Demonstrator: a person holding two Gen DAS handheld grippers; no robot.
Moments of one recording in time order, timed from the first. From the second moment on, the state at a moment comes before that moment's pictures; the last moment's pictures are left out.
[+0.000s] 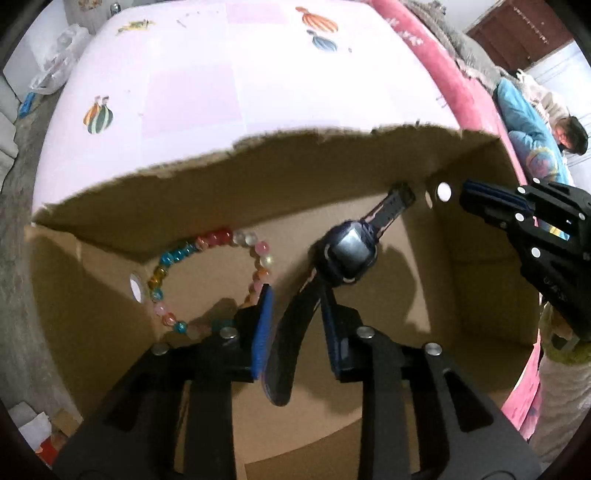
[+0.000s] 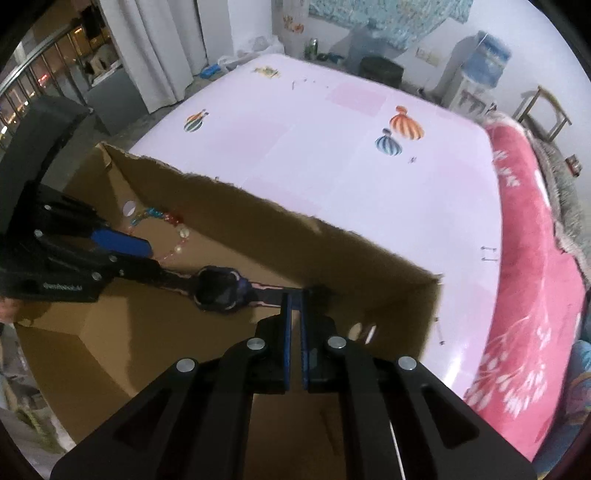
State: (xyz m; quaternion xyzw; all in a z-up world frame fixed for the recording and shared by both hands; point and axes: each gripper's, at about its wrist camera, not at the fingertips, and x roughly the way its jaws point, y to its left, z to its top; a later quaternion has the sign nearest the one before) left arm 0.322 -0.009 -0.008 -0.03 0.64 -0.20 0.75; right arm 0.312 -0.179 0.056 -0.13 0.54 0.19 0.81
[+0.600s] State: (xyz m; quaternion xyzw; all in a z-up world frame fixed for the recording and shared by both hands) left arm 0.216 0.031 0.112 -0.02 0.46 -0.20 0.87; right arm 0.204 -0.223 0.156 -0.07 0.41 0.18 0.89
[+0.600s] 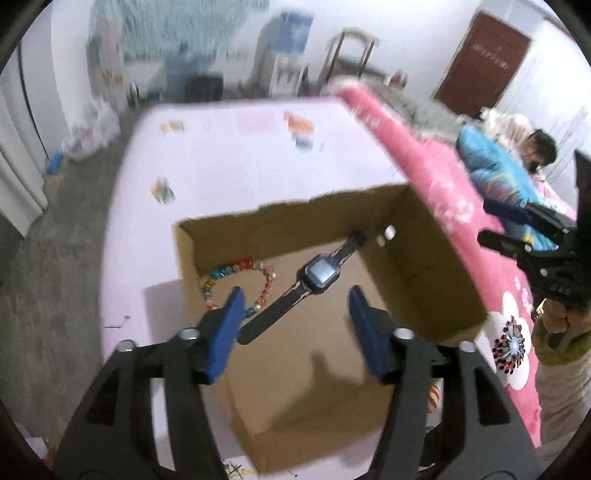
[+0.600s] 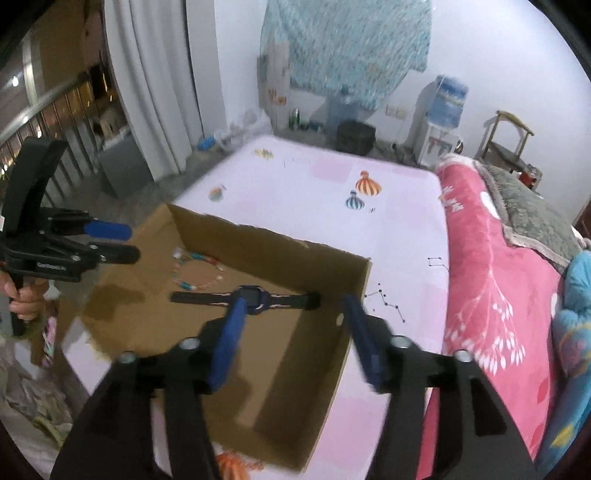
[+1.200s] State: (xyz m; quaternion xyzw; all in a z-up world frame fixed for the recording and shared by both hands) left arm 0.061 0.052 0.031 0.01 0.46 -0.15 0.88; right arm 0.051 -0.219 0.039 -0.02 0.50 0.11 0.86
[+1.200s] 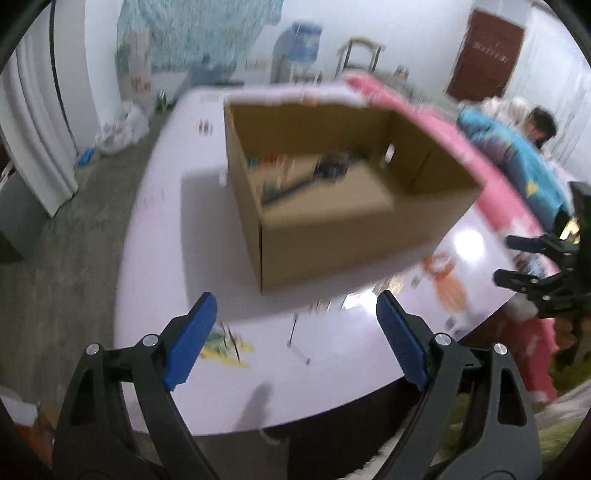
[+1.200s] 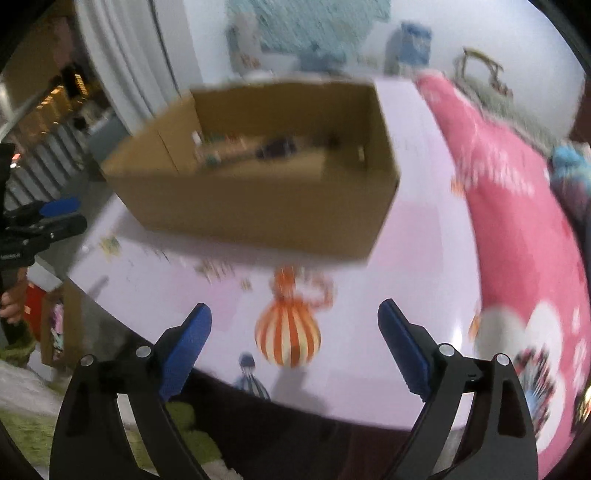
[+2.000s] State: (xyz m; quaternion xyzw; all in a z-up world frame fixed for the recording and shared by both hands) left arm 0.077 0.024 -0.056 0.08 0.48 -0.14 0.86; right arm 0.053 -0.217 -0.031 -0.03 0.53 0.03 0.84
